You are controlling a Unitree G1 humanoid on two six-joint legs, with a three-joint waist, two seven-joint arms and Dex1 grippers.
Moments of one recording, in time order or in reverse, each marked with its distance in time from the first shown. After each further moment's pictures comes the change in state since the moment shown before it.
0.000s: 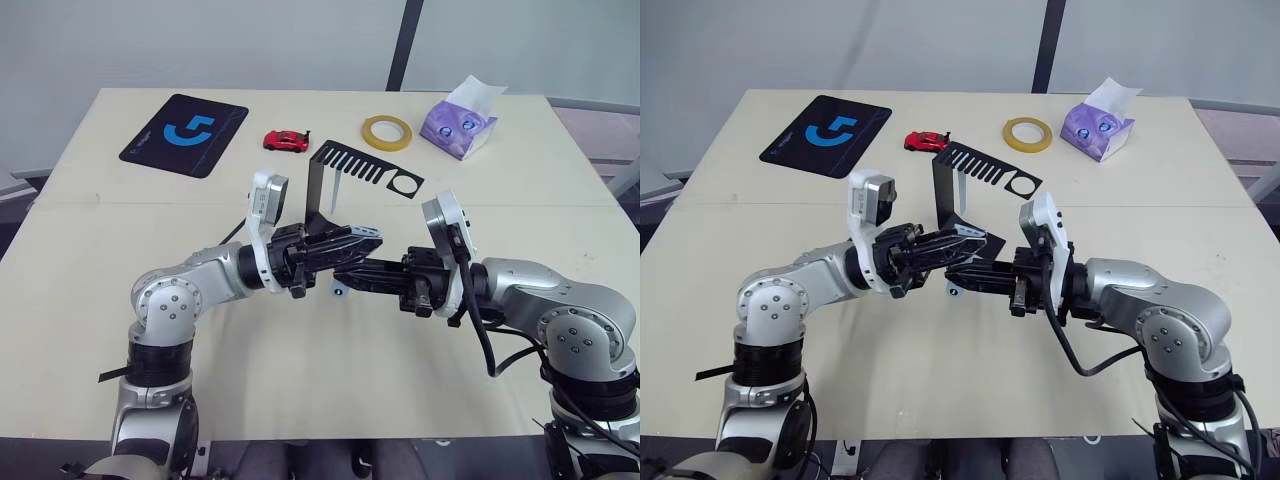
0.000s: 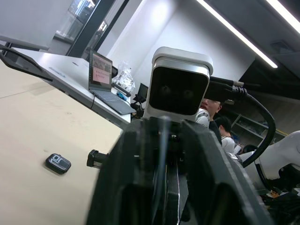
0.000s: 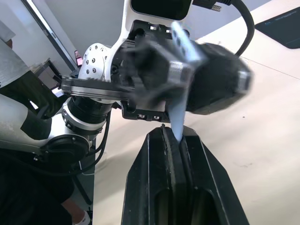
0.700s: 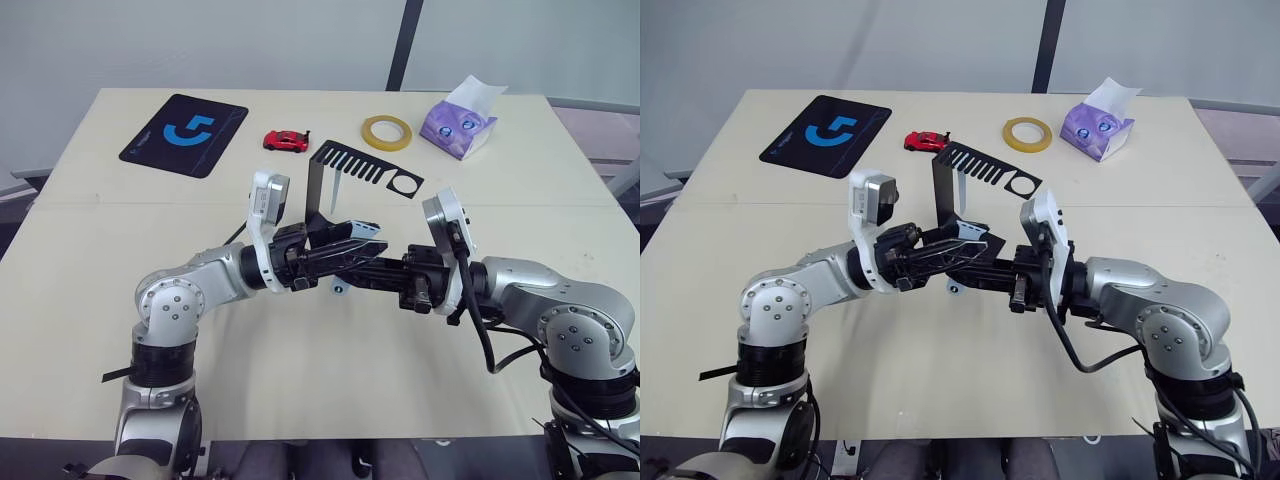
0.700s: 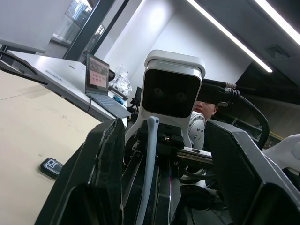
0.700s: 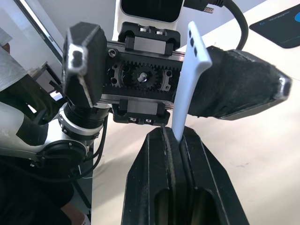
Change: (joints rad) left arm 0.003 -0.015 0.003 0.003 -0.012 -0.006 0.005; right arm -0.004 0.000 0.000 0.010 0.023 0.000 -0.026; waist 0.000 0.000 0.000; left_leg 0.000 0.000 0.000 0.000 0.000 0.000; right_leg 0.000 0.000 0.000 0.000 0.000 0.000
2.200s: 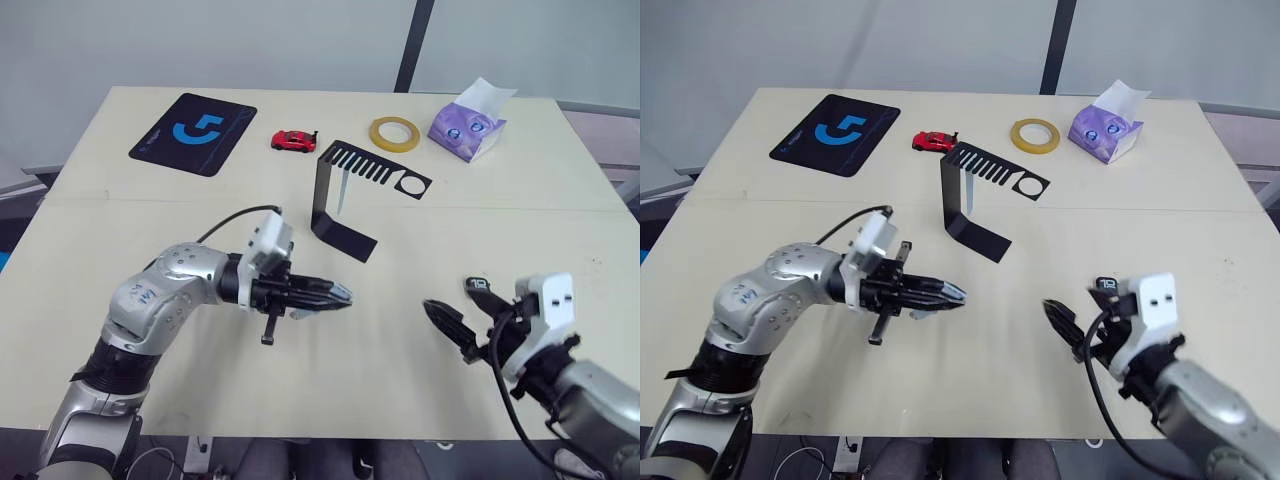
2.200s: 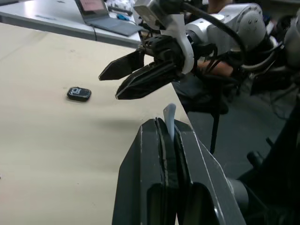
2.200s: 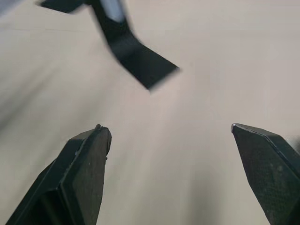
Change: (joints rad) left arm 0.037 0.325 -0.280 -0.005 0.484 -0.442 -0.476; right arm 0.784 0.082 -0.375 -0.398 -0.105 -0.079 -0.671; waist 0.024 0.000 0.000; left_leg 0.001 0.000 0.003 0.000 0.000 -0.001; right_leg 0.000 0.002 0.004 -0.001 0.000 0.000
